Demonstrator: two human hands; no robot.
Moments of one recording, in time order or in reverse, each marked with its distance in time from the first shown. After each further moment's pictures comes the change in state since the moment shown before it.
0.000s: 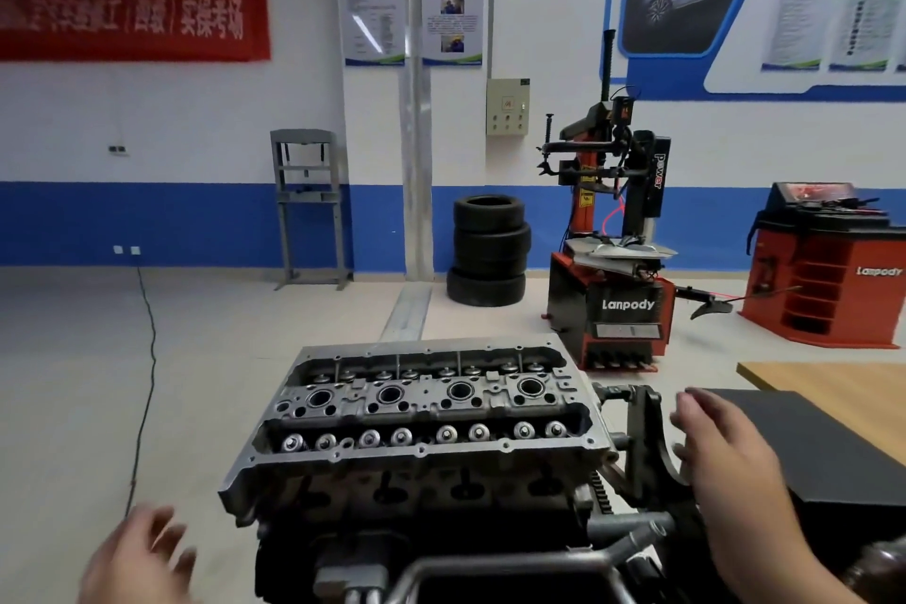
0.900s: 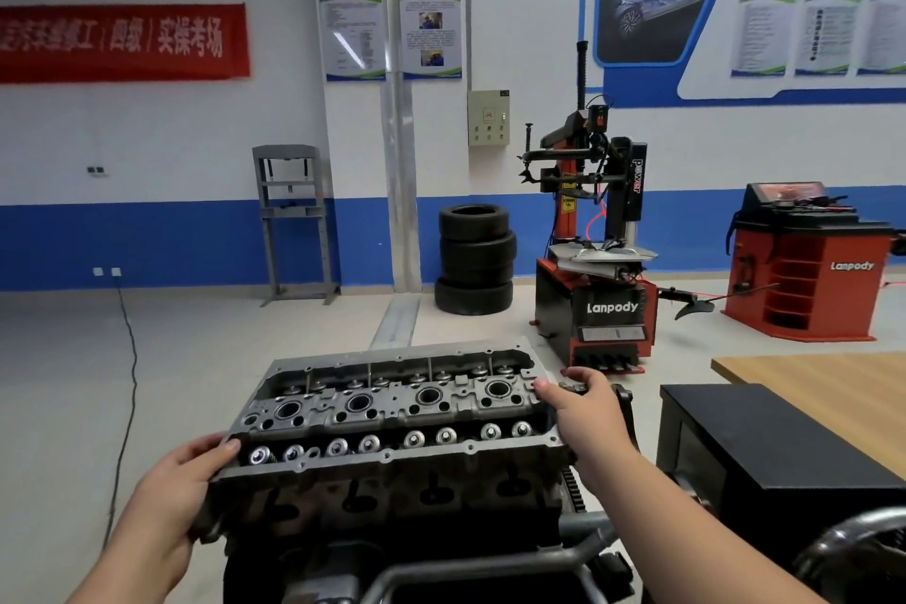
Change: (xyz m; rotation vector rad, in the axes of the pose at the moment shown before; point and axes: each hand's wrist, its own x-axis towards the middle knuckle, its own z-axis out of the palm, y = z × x) left_hand -0.009 0.011 0.055 0.272 -0.374 -0.171; right_hand 0.057 0.041 0.065 -0.052 -0.133 0.326
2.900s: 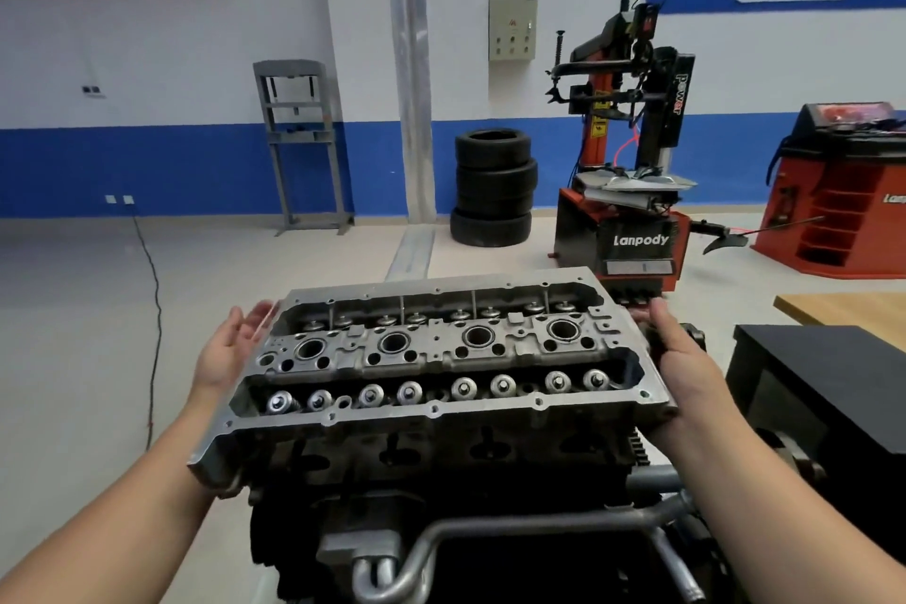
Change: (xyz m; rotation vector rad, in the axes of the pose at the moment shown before) left_hand 0.102 0.001 0.016 0.134 -0.178 0.337; right_hand 0.034 0.031 0.004 0.601 -0.091 0.213
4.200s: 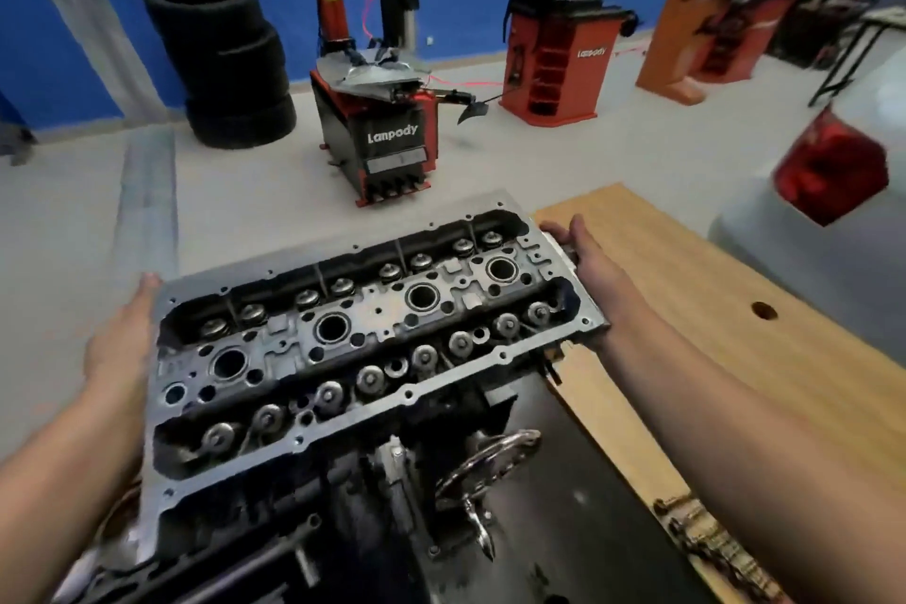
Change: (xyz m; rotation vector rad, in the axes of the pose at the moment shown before) left_hand -0.031 0.209 0.382 0.296 -0.100 -0.546; right_hand -0.014 -0.382 -0.176 -0.091 0.231 0.047
